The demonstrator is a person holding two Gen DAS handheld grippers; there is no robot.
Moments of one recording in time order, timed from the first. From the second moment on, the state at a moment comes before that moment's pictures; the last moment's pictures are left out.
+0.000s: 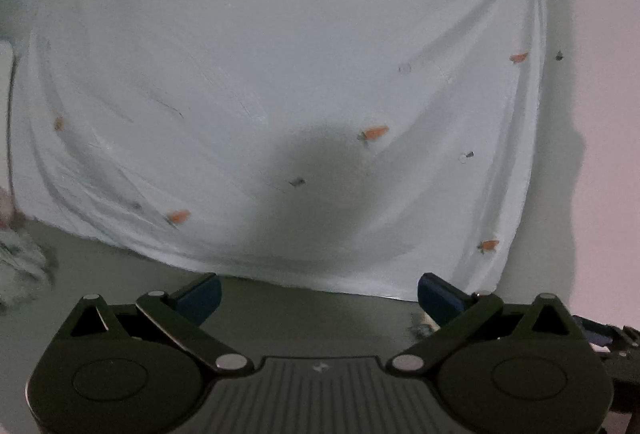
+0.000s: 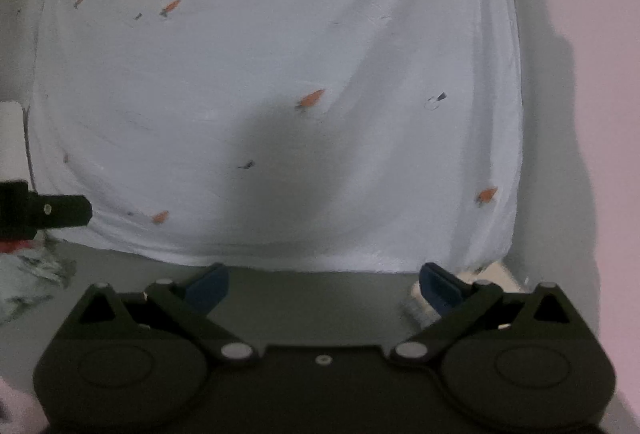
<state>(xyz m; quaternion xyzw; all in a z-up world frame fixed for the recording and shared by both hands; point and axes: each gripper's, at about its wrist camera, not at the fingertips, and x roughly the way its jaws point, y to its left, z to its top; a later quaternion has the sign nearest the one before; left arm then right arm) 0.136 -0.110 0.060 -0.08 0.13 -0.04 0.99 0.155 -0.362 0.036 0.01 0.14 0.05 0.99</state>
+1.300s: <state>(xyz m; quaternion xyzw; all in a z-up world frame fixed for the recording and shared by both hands) -0.048 0.072 0.029 -0.06 0.31 -0.03 0.95 -0.055 -0.139 0.022 0.00 0.27 0.04 0.96</state>
